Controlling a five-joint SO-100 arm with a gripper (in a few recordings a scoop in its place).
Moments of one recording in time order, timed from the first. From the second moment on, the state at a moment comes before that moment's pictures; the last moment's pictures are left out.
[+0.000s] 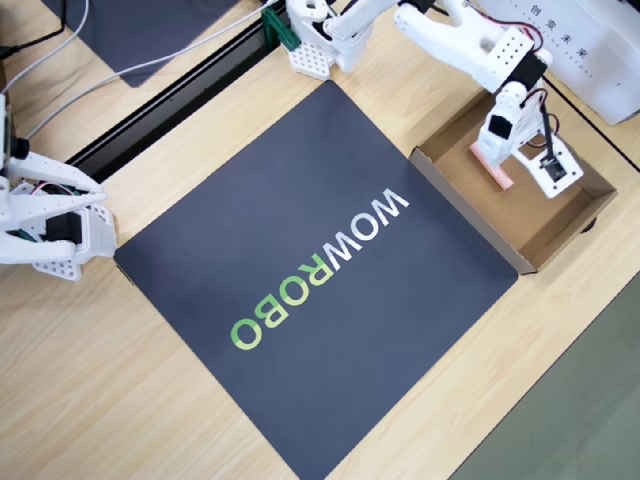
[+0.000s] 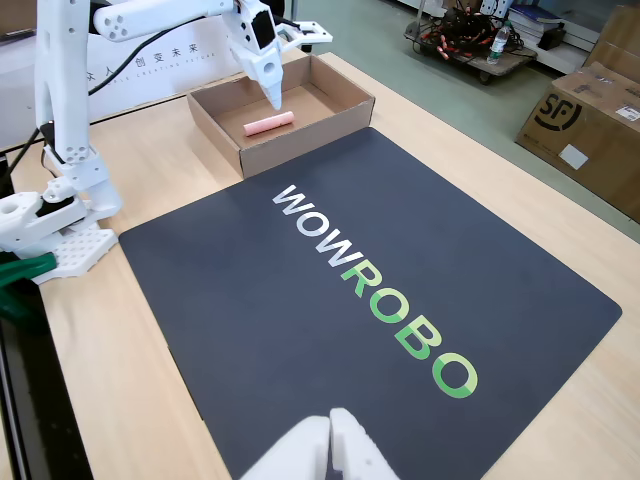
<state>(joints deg) -8.0 64.5 63.3 70.8 -72.3</state>
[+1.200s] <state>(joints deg) -4.0 134.3 122.7 59.9 -74.1</state>
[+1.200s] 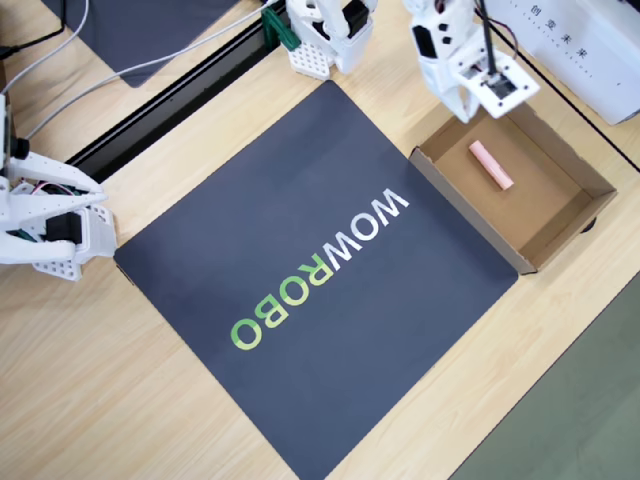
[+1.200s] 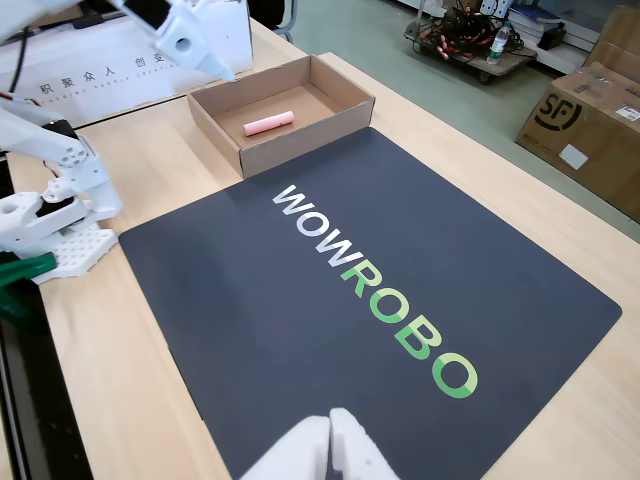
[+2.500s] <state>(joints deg) -1.9 186.8 178.8 71.9 -91.0</state>
